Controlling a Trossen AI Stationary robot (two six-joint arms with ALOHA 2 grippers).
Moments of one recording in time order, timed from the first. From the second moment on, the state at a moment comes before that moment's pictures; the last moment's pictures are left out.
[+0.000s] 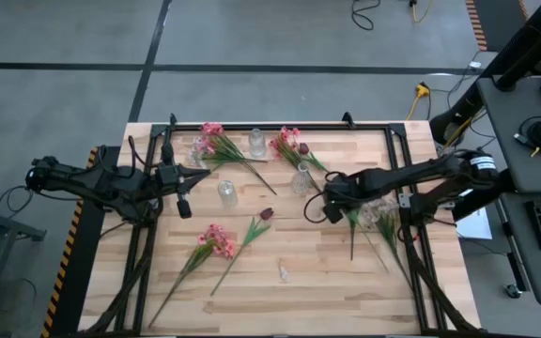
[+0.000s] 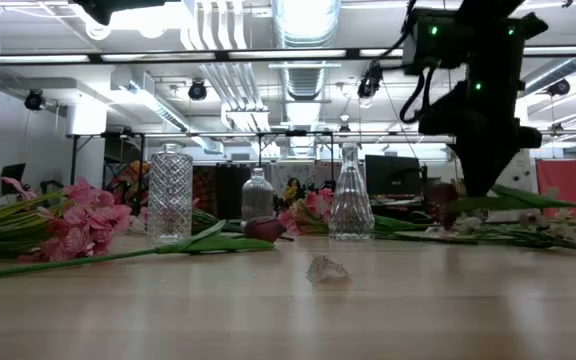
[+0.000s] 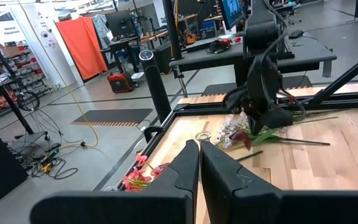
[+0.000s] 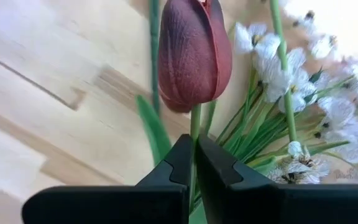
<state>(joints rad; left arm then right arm) -0.25 0.61 0.67 -0.16 -0.62 0.15 -0.03 1.42 0.86 -0.87 0.17 0.93</state>
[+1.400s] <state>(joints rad) -0.25 0.65 0.67 -0.17 -0.62 0.07 0.08 1.13 0.70 0.74 0.34 -0.08</state>
